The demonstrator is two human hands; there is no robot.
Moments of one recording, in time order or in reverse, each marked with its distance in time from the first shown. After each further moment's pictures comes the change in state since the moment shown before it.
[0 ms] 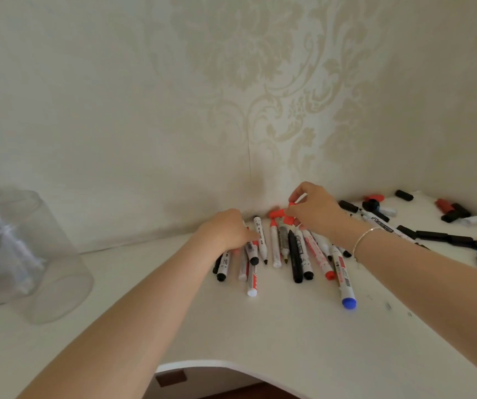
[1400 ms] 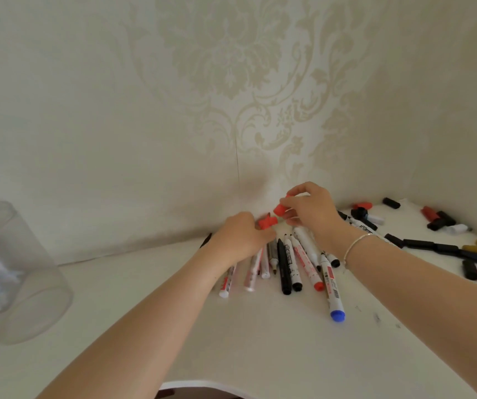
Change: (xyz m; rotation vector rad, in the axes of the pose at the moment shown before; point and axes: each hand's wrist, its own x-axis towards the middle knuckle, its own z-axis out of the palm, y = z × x) left_hand -0.014 0.036 0.007 -0.224 0.086 0.172; right_hand 0.006 -0.004 -0.009 0.418 0.096 0.055
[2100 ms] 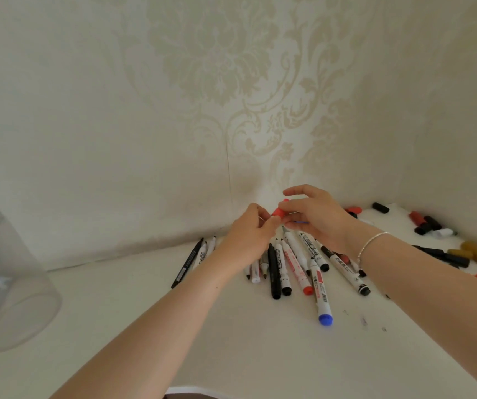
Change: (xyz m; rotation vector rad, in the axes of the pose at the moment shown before) left_hand 0.000 0.018 0.018 -0.355 0.067 0.138; right_hand -0.009 -0.008 -0.029 0.143 -0.200 0.046
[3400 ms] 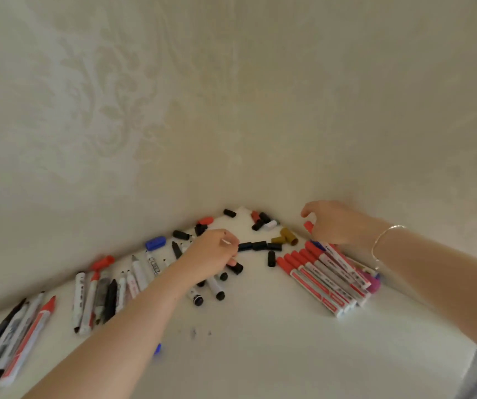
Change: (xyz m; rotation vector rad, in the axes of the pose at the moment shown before) left_hand 0.032 0.098 0.165 0.093 -0.395 0.045; right_hand -0.112 -0.021 -0.261 -1.302 0.340 0.249
